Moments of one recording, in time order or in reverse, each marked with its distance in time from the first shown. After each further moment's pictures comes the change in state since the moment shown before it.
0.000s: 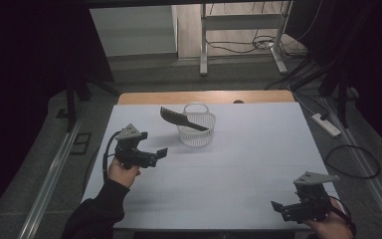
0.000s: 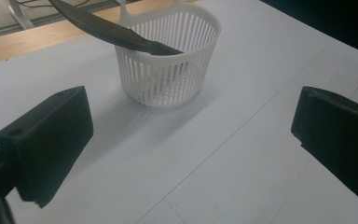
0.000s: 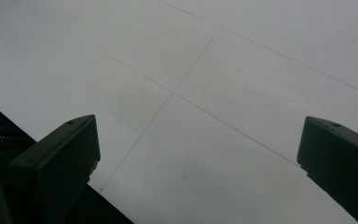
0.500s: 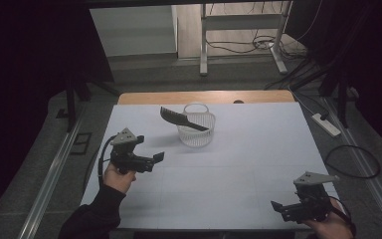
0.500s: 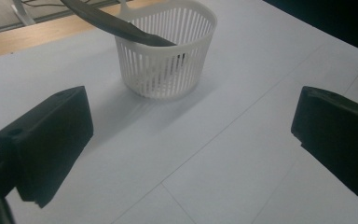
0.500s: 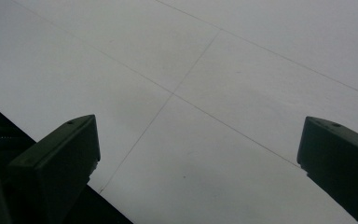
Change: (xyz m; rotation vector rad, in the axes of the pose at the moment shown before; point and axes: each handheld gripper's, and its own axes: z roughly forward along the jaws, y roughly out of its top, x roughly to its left) left arm -0.006 -0.009 -0.013 0.003 0.008 -0.001; right arm 0.001 0.000 0.000 -0.006 -0.004 -0.004
